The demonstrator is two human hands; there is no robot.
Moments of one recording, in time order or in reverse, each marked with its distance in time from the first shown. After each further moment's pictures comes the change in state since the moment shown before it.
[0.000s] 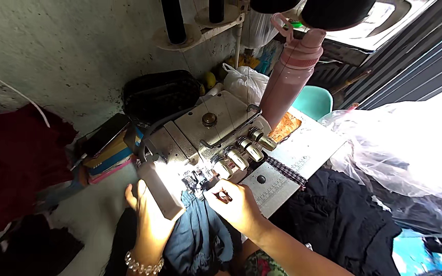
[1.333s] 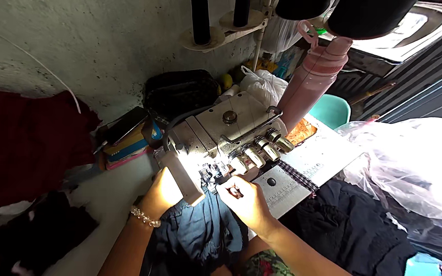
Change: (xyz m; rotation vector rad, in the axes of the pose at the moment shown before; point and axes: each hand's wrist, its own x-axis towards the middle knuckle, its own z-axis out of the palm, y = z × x) left_hand 0.040 0.015 -0.044 -0.602 -0.513 -0.266; right_hand 0.000 0.003 0.002 0.024 -0.013 -0.020
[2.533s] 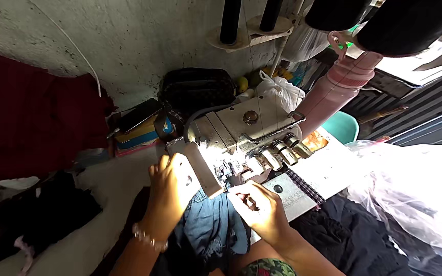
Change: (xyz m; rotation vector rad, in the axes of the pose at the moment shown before) left_hand -0.019 -0.009 0.010 0.687 0.409 0.280; right_hand 0.002 -0.014 -0.021 -0.067 -0.064 -0.256
